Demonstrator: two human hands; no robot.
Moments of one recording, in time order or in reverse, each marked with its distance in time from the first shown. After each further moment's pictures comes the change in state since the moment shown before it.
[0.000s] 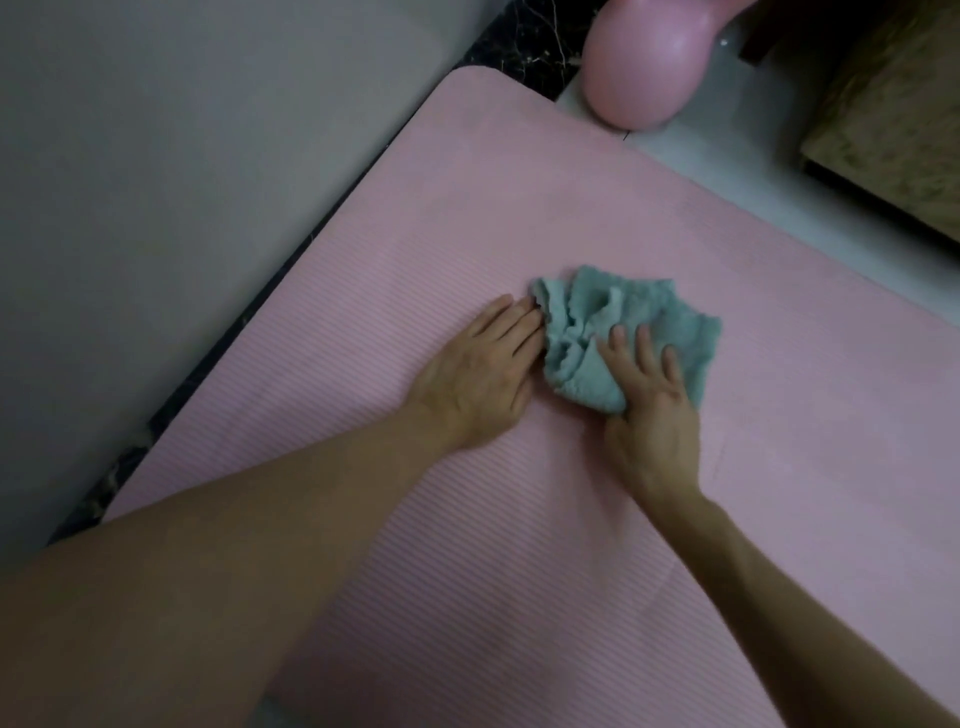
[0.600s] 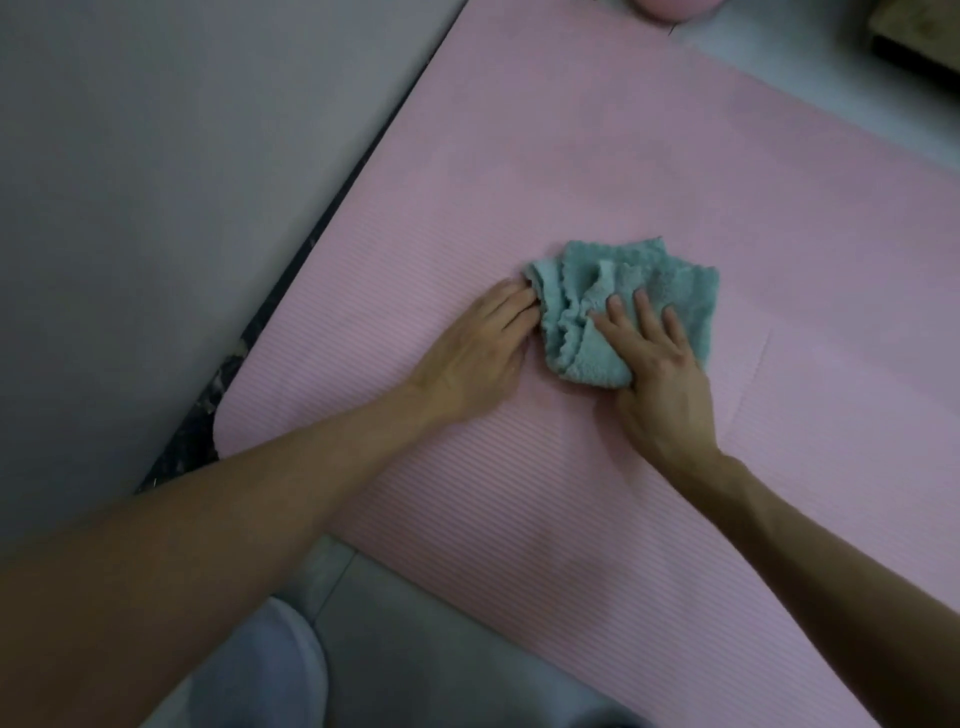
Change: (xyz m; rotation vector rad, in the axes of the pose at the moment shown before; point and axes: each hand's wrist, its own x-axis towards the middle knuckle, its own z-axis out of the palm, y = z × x) left_hand -0.085 0.011 -0.010 -0.213 0.028 0.002; right_hand -0.063 -0.020 0.010 0.035 -0.056 -0.137
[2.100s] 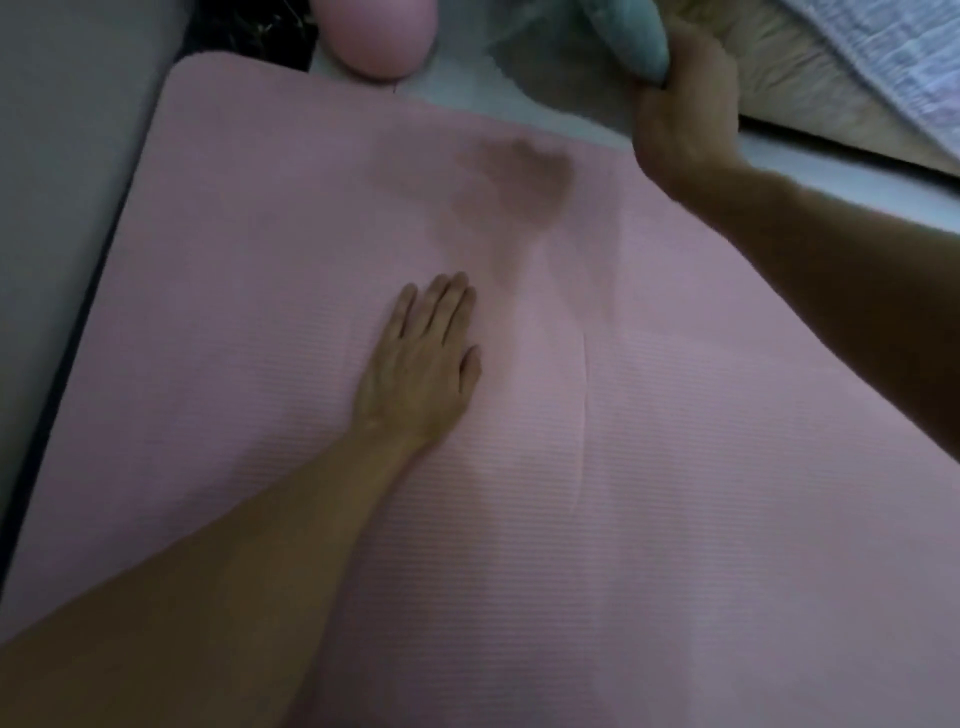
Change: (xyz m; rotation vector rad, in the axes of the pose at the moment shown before) left_hand 0.110 0.033 0.043 0.223 -0.127 0.040; right_hand 0.144 0.091 -0.177 0.061 0.499 0.407
